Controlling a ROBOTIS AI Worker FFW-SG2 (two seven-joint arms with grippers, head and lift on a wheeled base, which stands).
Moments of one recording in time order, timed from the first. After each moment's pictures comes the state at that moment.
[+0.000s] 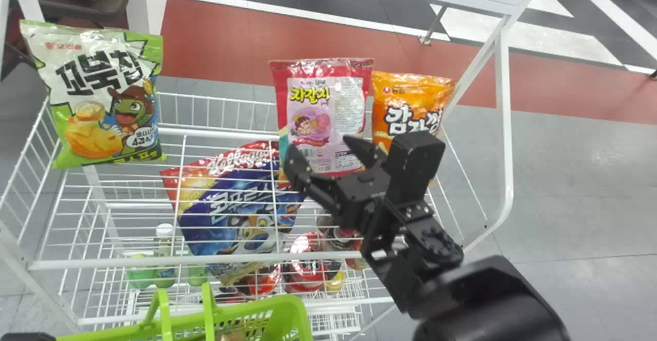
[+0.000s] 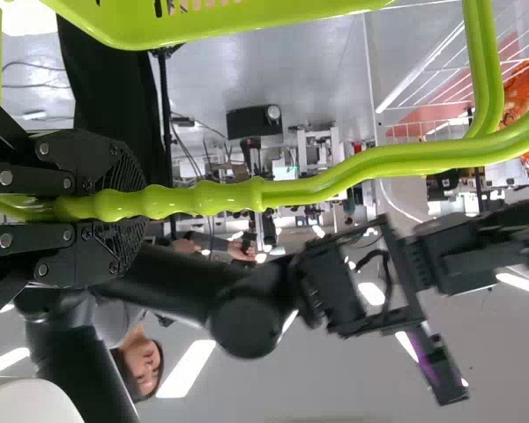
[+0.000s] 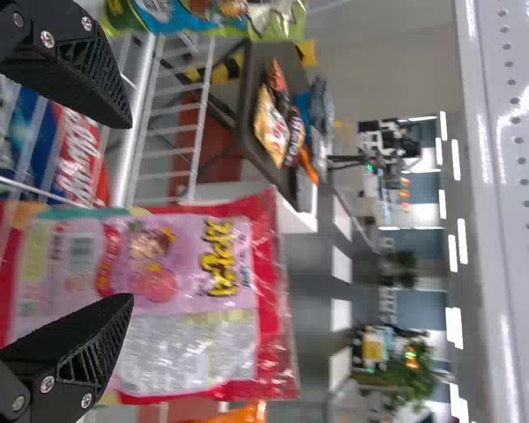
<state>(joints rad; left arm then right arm) 0.59 0.12 0.07 -2.26 0.62 1.57 -1.09 0.37 -0.15 0.09 -2.21 -0.08 0.46 0.06</state>
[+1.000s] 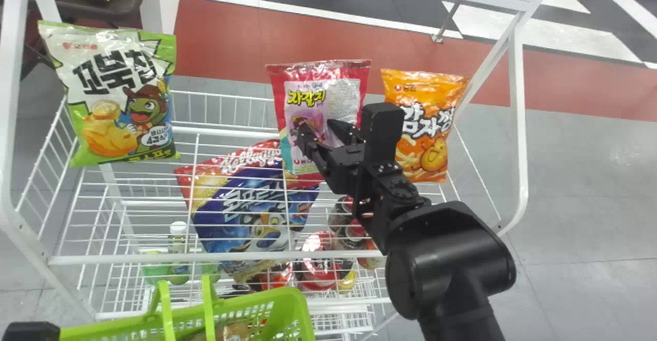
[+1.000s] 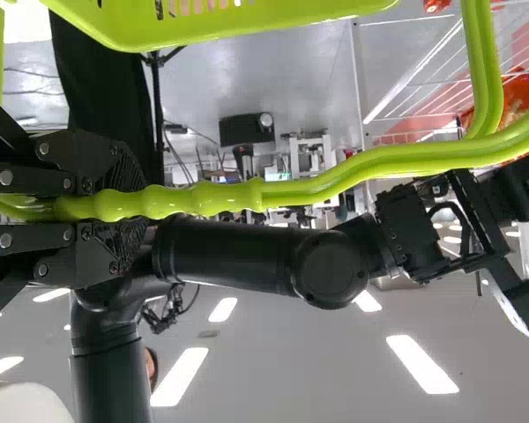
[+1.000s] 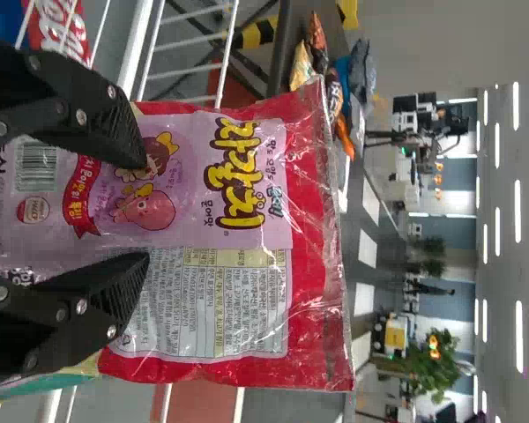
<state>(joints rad) 0.58 0.12 0.10 -2.24 0.62 1.57 -1.09 0.13 -0.13 0.11 -1.92 -0.08 0.52 0.10</state>
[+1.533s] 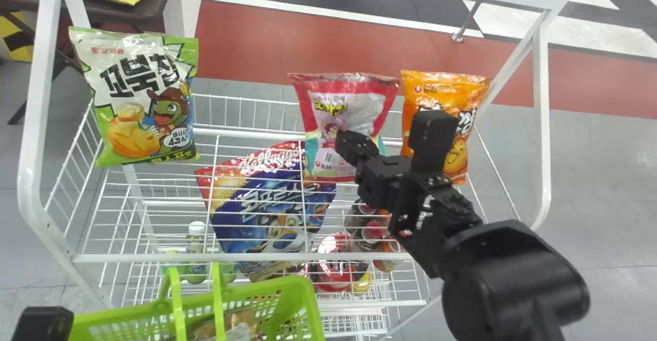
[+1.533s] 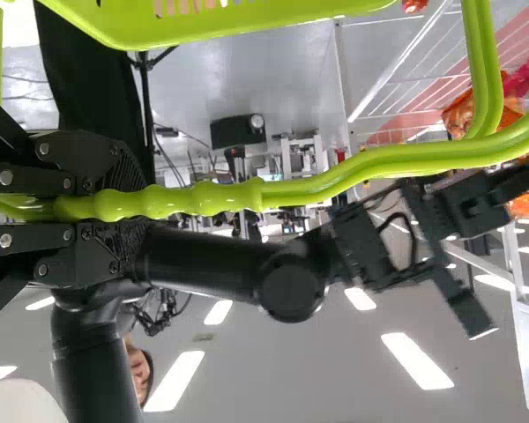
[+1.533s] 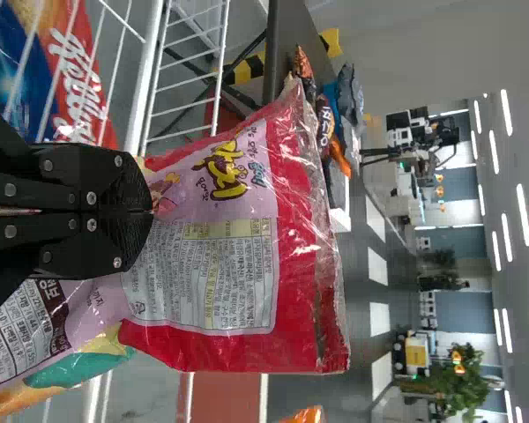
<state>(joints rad) 0.55 0.12 0.12 -2.24 0.64 1.57 -1.09 0.28 -0.20 0.02 -2.18 -0.25 0.68 0.11</state>
